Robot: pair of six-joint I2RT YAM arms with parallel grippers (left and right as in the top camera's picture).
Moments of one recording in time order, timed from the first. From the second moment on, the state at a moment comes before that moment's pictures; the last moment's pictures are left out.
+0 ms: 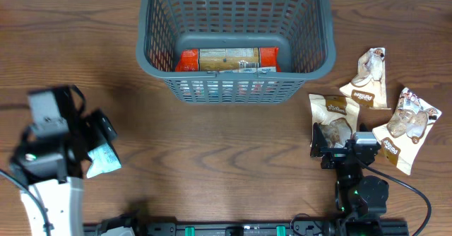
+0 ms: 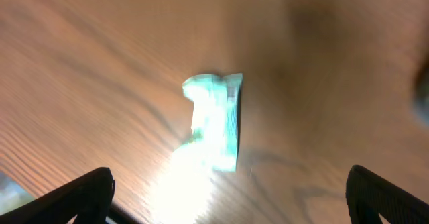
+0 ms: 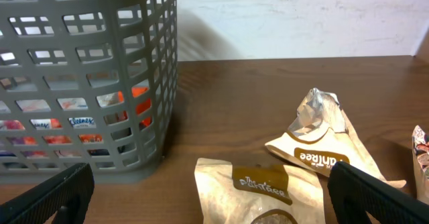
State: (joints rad) left arm 0.21 1.01 1.05 -1.18 -0.21 -0.31; right arm 0.03 0.02 0.05 -0.16 0.02 0.06
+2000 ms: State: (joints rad) left arm 0.36 1.51 0.71 -0.54 0.07 -0.46; right arm 0.03 0.10 0.05 -0.16 0.02 0.11
